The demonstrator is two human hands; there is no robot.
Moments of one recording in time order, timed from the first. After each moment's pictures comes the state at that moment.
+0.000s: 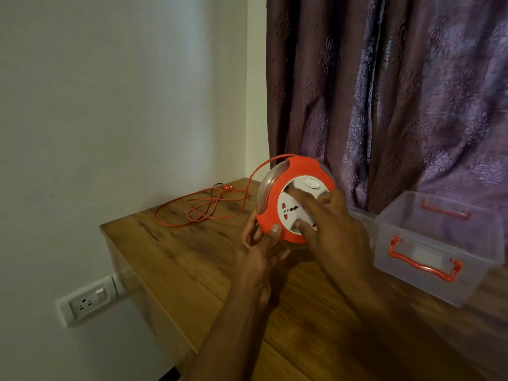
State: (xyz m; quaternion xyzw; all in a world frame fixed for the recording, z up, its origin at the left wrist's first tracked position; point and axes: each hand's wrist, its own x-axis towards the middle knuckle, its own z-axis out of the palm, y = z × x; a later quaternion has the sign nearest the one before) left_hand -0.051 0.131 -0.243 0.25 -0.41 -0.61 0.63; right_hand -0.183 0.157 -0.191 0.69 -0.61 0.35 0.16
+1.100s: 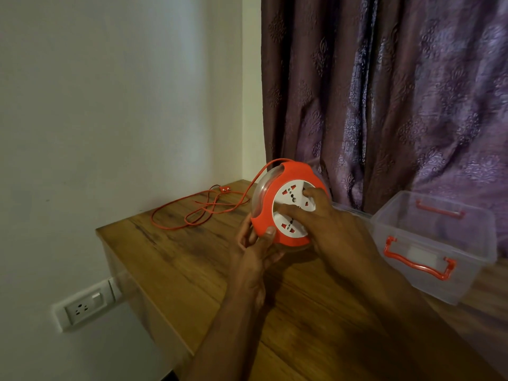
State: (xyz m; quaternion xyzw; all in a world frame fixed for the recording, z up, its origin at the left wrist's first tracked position) left_hand -0.049 0.126 -0.244 0.27 -0.41 -0.60 0.64; right_hand -0.197 0.163 -0.176 0.78 -0.57 0.20 0.16
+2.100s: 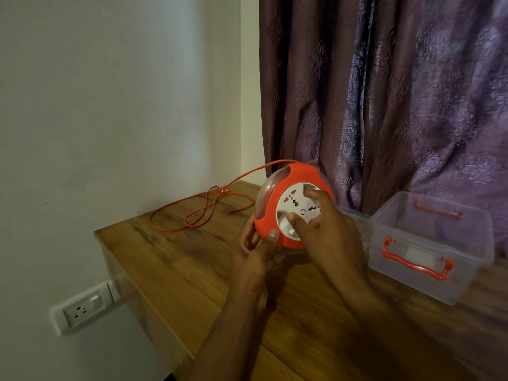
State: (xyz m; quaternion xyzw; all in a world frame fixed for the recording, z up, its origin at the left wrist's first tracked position) left_hand -0.054 0.123 -0.252 0.26 -0.45 -0.58 0.63; right_hand -0.183 0.150 -0.195 0.62 -0.62 0.49 0.03
